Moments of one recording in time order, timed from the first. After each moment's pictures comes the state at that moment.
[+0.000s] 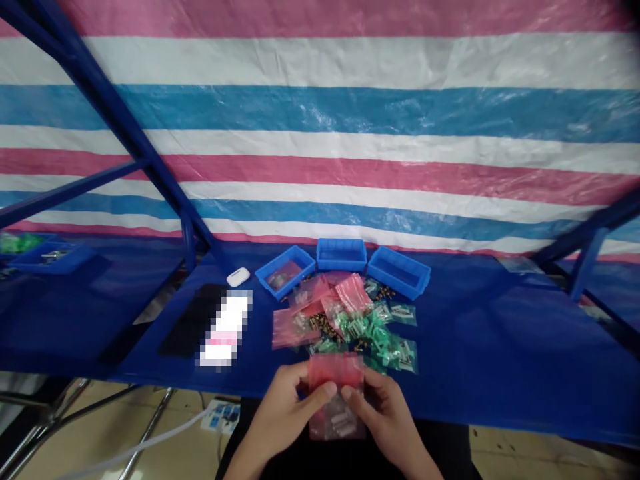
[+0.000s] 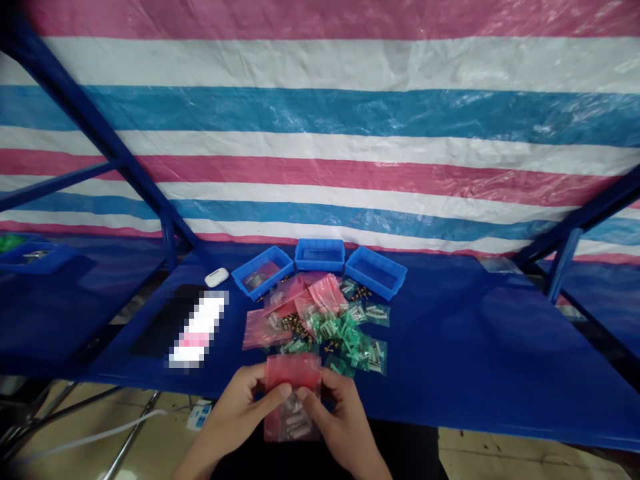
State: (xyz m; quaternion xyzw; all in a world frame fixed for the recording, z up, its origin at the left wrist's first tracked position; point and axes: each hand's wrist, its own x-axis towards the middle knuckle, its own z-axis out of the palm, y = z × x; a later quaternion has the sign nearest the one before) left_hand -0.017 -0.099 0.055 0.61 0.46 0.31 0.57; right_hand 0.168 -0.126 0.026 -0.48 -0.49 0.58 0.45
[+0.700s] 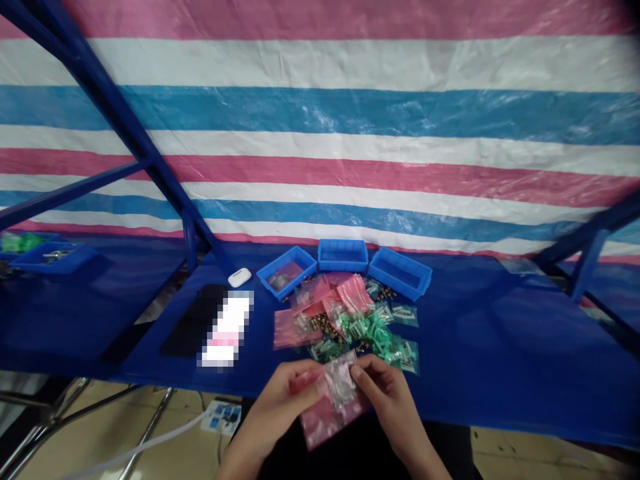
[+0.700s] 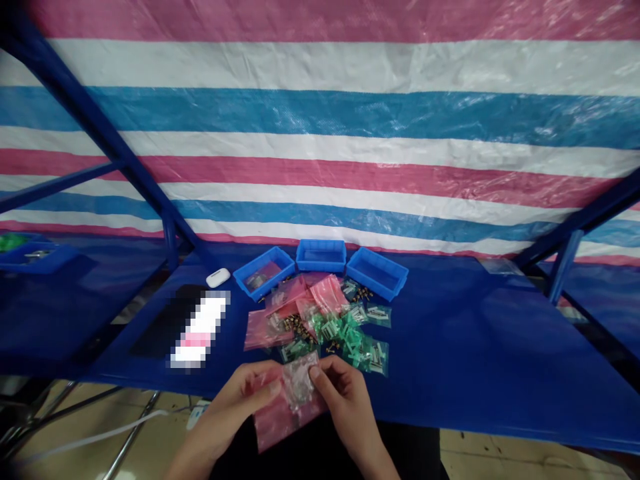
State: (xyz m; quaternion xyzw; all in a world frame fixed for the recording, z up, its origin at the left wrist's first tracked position) left_hand -0.026 -0.103 0.053 0.45 0.54 0.32 0.63; right_hand 0.171 -0.113 0.019 -0.49 -0.42 0.61 0.47
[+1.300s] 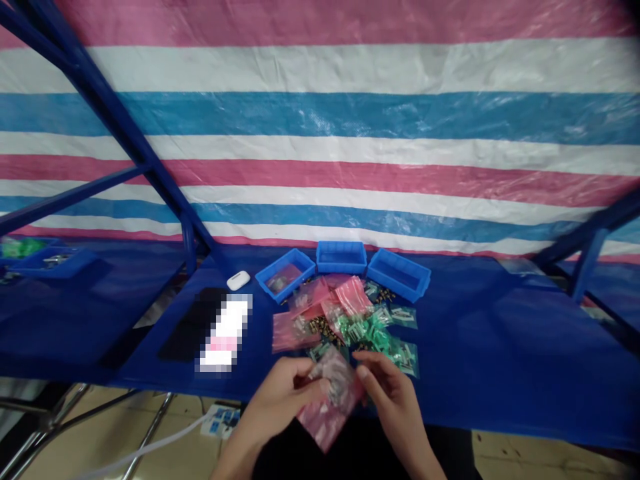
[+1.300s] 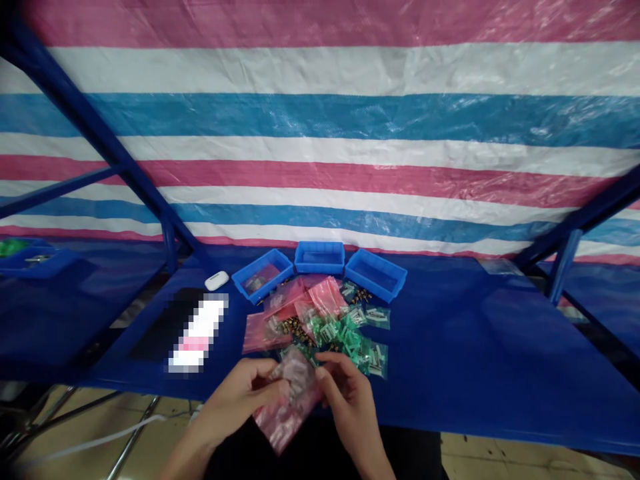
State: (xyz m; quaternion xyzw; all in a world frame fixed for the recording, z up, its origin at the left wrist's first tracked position) left_hand -0.029 -0.079 0.049 0.59 0.48 0.23 0.60; right_hand 0.177 -0.116 0.018 -0.53 -0.44 0.53 0.50
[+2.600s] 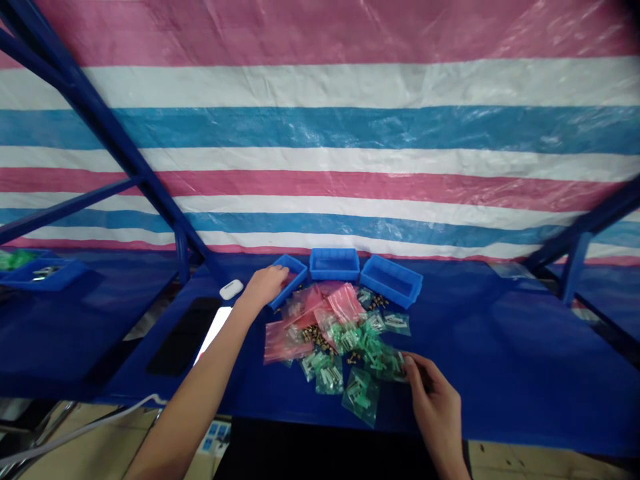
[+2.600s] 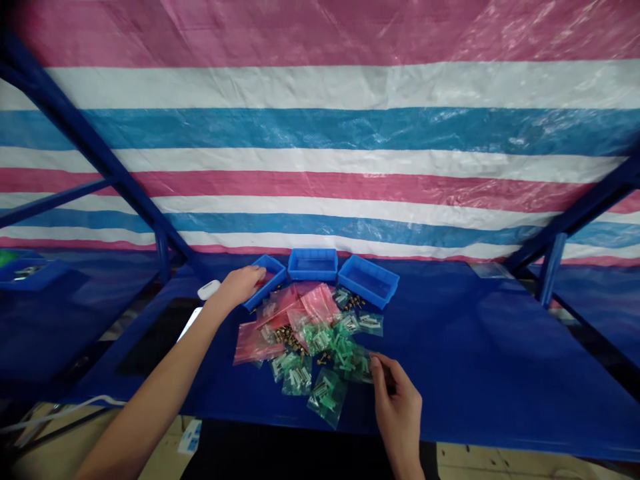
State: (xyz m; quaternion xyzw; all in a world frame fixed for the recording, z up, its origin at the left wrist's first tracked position) left_hand -0.056 0.118 0.063 0.85 0.53 -0.02 -0.04; right_hand 0.257 -0.113 -0.023 -0.72 -0.43 0.24 0.49
